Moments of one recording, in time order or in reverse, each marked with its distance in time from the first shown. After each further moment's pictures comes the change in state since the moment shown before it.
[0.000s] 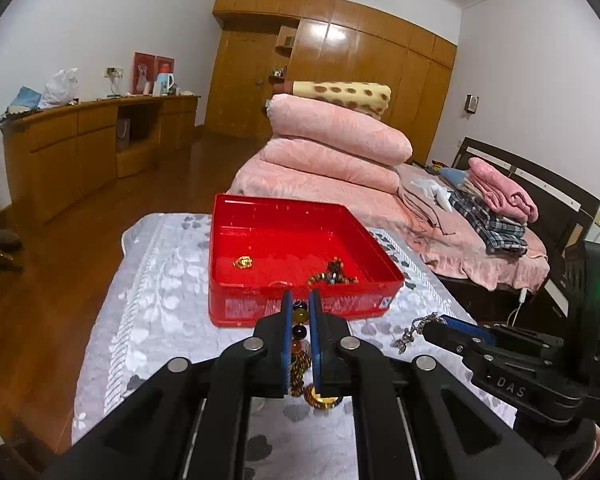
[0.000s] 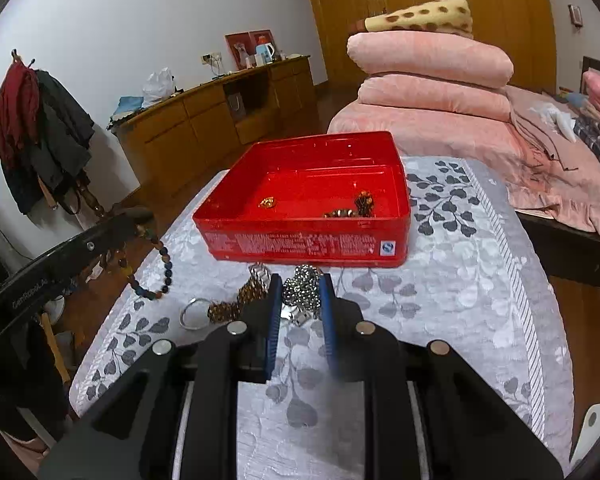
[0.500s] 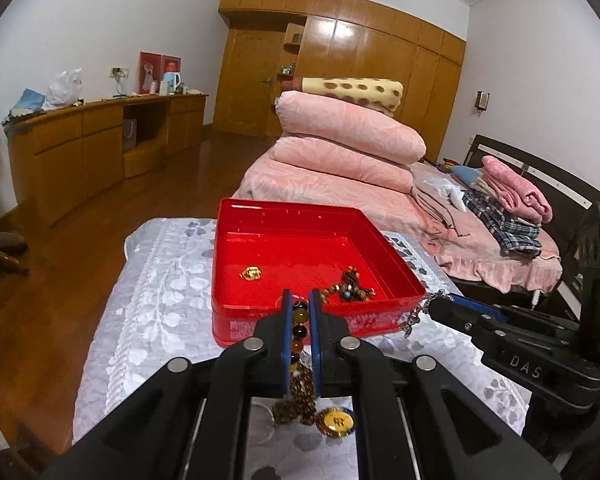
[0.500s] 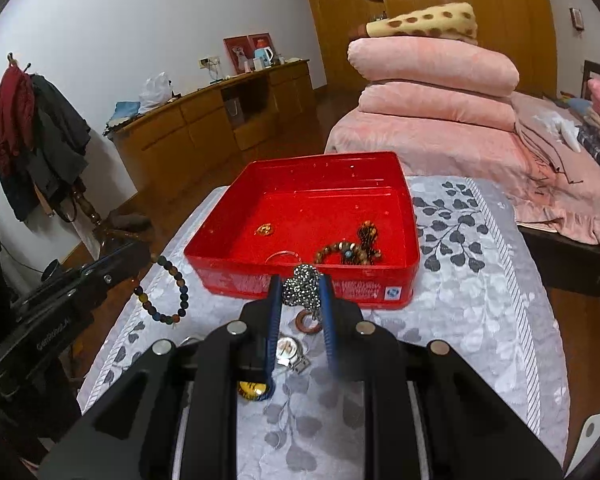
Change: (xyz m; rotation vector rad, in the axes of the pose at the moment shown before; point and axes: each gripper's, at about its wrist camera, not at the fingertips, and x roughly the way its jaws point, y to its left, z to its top) left arm 0.029 0.002 0.013 0.007 0.007 0.046; right arm 0.023 -0.001 0.037 0.002 -0.012 -0.006
